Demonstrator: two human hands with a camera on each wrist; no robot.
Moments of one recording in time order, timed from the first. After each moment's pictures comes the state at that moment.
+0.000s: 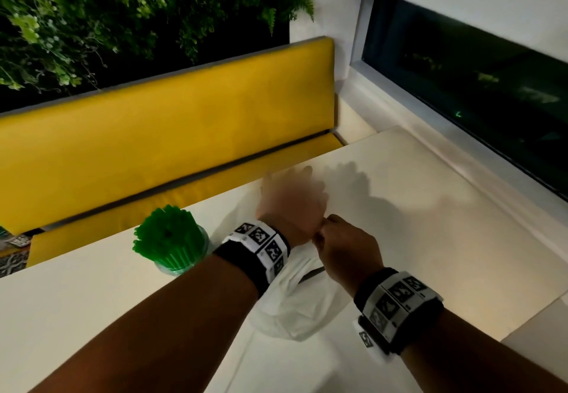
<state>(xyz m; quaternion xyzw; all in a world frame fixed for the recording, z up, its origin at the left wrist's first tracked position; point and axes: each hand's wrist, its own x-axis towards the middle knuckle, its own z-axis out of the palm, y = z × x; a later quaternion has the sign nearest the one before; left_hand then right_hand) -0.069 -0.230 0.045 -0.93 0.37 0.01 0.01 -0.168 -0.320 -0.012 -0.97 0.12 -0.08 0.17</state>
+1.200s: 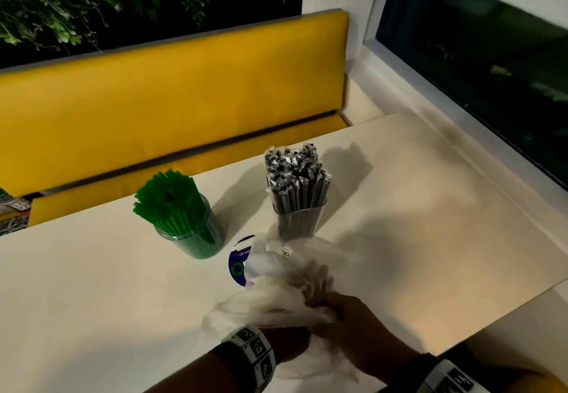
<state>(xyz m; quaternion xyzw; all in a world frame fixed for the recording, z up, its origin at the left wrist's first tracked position) -0.223 -0.139 -0.093 -0.88 0.36 0.29 -0.06 -0.286 -0.289 -0.050 -0.78 0.16 0.21 0.57</state>
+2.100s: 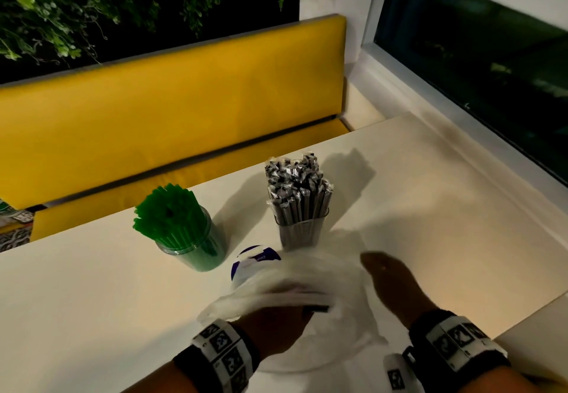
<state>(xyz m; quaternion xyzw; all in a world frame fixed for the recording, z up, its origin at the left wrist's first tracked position) -0.187 -0.138 -0.027 -0.89 0.40 0.17 -0.09 -0.242 -0.365 -0.070 -0.81 0.32 0.04 0.49</state>
